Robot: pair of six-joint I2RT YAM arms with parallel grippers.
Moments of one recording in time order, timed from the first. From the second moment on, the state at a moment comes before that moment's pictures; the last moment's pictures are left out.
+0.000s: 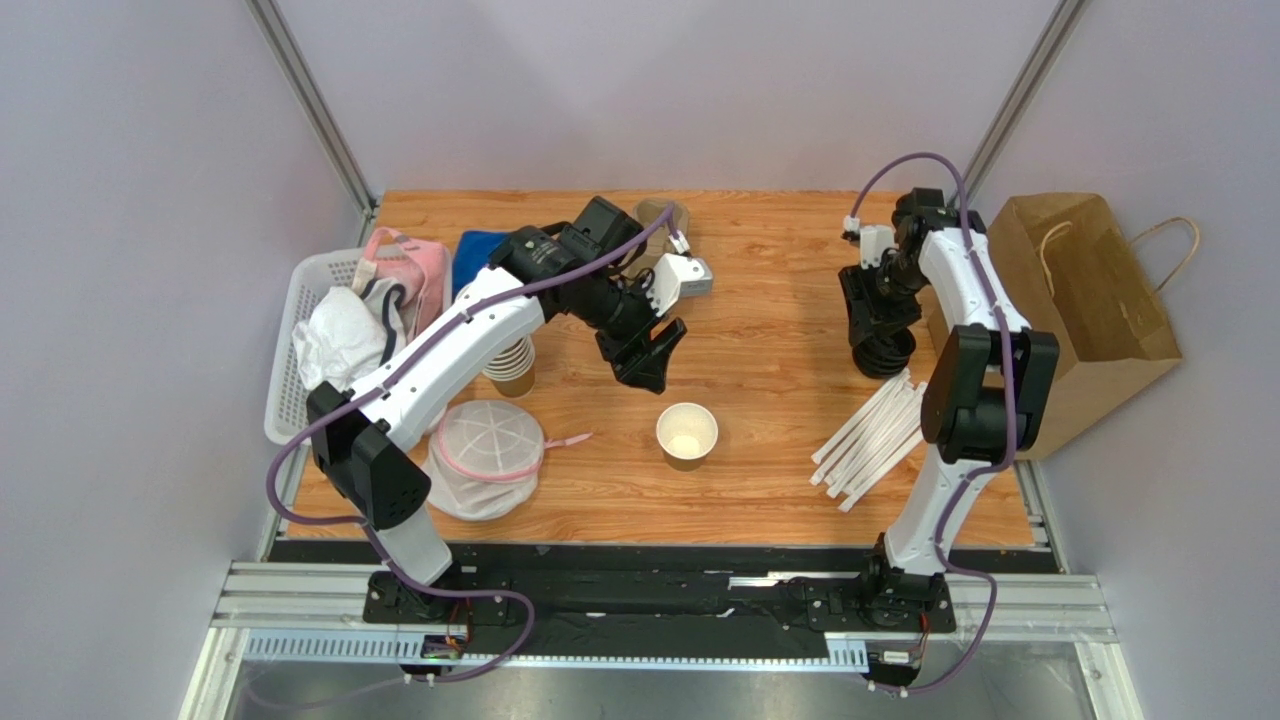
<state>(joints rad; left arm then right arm) -0.71 1.69 1.78 -1.13 0.53 0.33 -0.11 1.92 1.69 -1.12 -0.21 -0.38</state>
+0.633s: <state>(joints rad) -0.71 1.70 1.78 -1.14 0.56 0.33 -0.12 1.98 1.68 -1.08 -0.17 -0.41</state>
